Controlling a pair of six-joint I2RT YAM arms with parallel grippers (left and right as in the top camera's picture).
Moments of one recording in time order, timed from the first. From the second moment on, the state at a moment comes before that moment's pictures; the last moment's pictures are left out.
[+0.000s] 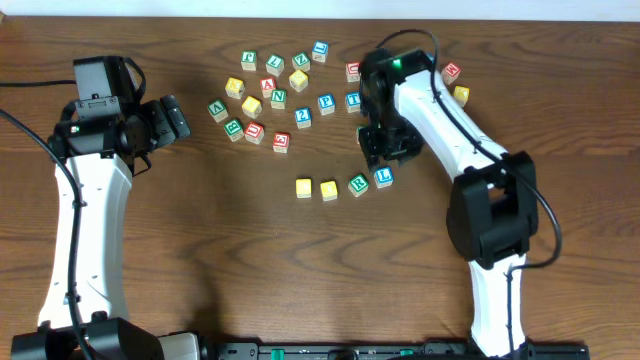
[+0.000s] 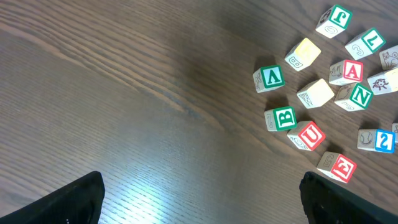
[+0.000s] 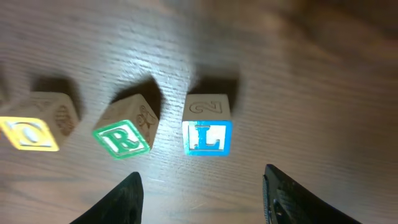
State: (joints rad) left arm 0.16 1.49 1.34 -0.86 -0.03 -0.26; right arm 0.40 2.22 1.95 -1.41 -0.06 0.12
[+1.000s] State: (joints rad) left arm -0.13 1.64 1.30 -0.92 0.16 -0.45; right arm 0.18 2.00 1.55 -1.02 -0.14 0.15
